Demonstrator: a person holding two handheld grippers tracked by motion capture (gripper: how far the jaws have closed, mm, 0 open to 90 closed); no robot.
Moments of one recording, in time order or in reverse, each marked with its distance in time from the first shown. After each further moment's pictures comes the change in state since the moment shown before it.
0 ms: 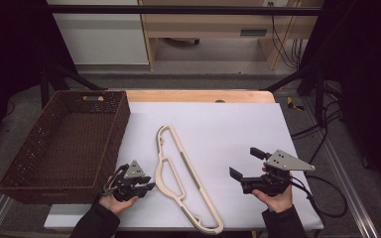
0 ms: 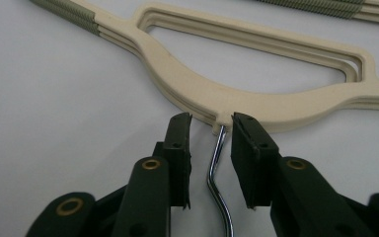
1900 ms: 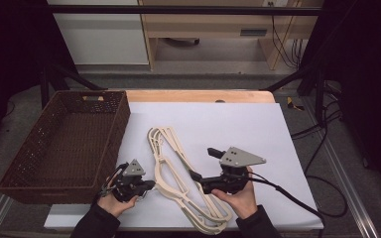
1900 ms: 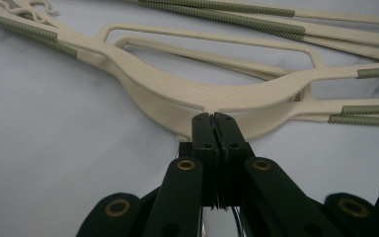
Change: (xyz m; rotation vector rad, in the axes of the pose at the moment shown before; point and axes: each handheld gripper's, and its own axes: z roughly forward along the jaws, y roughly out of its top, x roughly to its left) left arm -0.012 0.018 -0.023 0.014 -0.058 -0.043; right arm 0.069 0.022 0.069 0.072 0.149 -0.078
